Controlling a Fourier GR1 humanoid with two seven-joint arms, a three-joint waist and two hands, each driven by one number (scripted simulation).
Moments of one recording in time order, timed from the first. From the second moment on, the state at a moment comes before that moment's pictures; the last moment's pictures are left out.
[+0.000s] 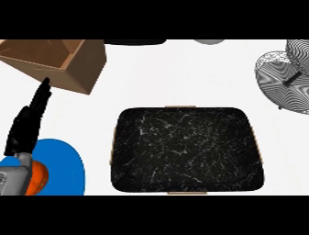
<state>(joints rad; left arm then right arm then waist) -0.15 0.31 0.01 -1.44 -0.12 0.13 0.06 -1.10 -0.62 -0.17 -0.57 0.98 -0.09 0.55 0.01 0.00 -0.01</state>
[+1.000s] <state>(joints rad) -0.14 0.31 0.05 -1.45 -0.12 0.09 0.06 -0.93 -0.66 -0.35 -0.86 0.80 -0.26 0.56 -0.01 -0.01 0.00</state>
